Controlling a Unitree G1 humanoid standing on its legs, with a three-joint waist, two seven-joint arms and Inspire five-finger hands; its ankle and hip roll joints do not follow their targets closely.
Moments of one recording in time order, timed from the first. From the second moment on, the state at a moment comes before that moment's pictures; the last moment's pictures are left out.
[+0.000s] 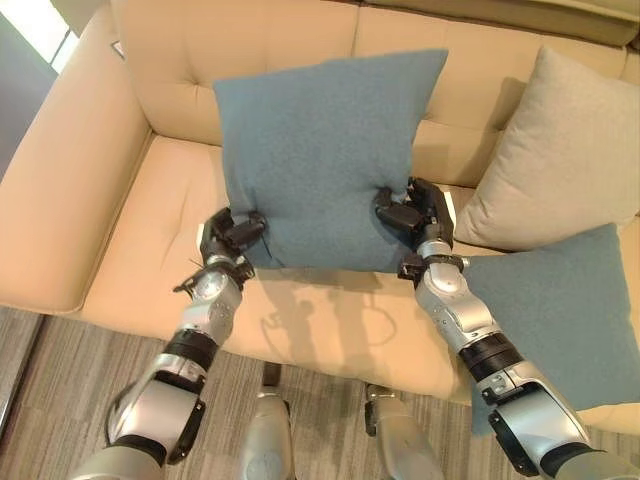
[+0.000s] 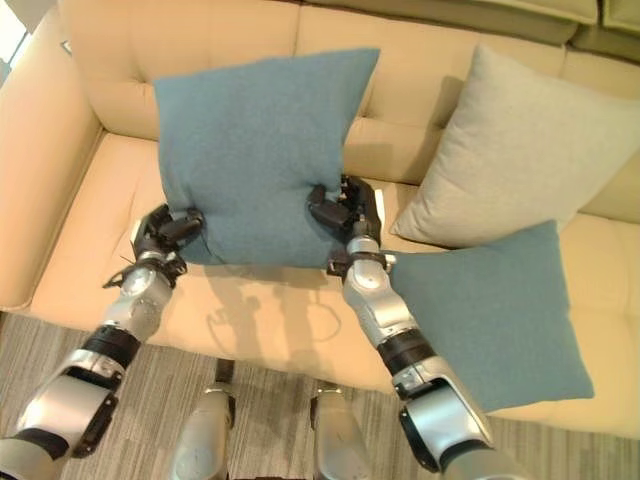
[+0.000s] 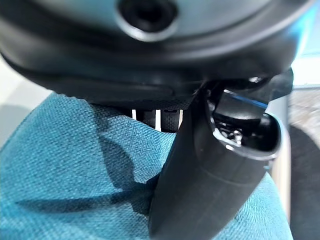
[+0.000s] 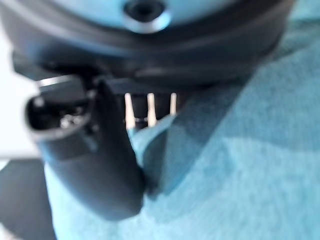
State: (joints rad) left arm -0.72 0.37 -0.27 0.81 -0.84 -0.14 0.32; right arm -0.69 -0.37 0.38 0.43 0.55 -0.06 -0.43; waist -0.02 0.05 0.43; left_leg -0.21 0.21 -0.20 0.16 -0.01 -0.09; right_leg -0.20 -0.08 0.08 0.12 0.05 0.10
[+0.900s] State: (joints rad) left arm -1.32 0.48 -0.50 1.06 -0.66 -0.13 0.41; right arm -1.35 -0.44 0.43 0.83 0.35 -0.03 -0.51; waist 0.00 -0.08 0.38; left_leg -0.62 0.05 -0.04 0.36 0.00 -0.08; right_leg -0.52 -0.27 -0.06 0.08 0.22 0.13
